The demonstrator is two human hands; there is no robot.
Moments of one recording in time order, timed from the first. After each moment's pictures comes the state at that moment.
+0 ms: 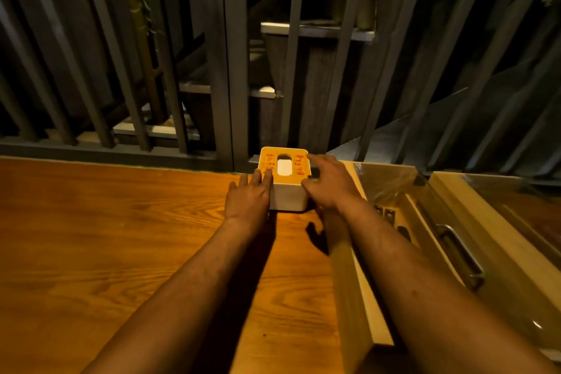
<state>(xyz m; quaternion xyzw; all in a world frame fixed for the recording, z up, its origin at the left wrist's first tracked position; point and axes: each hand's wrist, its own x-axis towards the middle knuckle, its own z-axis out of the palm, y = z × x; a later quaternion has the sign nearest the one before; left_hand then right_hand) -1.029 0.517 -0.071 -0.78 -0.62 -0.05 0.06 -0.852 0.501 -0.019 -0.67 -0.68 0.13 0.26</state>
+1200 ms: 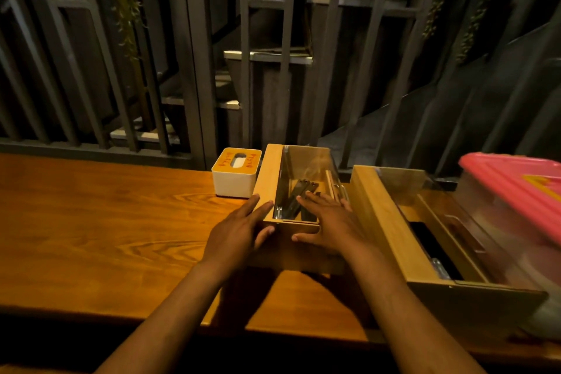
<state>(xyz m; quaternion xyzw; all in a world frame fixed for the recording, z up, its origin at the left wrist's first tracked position) -0.923 0.320 -0.064 -0.79 -0.57 -0.22 0.00 -0.706 0.323 -0.025 -0.63 -0.77 0.02 0.08</state>
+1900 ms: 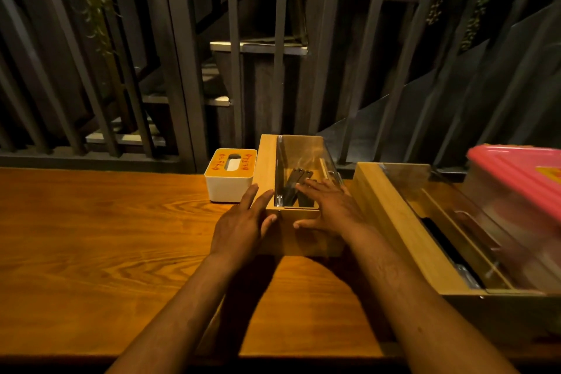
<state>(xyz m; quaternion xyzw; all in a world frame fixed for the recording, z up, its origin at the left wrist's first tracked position) -0.926 0.385 -0.078 -0.79 -0.57 -0.23 0.00 -0.714 0.387 -0.030 -0.65 -0.76 0.02 0.09</state>
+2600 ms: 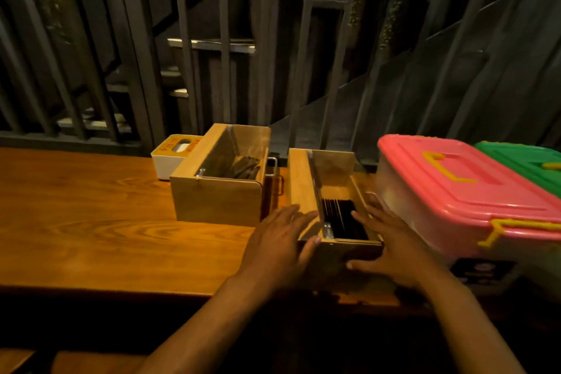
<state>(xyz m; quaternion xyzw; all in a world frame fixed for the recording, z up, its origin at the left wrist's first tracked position) -0.707 0.197 -0.040 -0.83 -0.48 -0.27 -0.05 -0.463 0.172 -0.022 -0.67 -0.72 0.09 0.12</state>
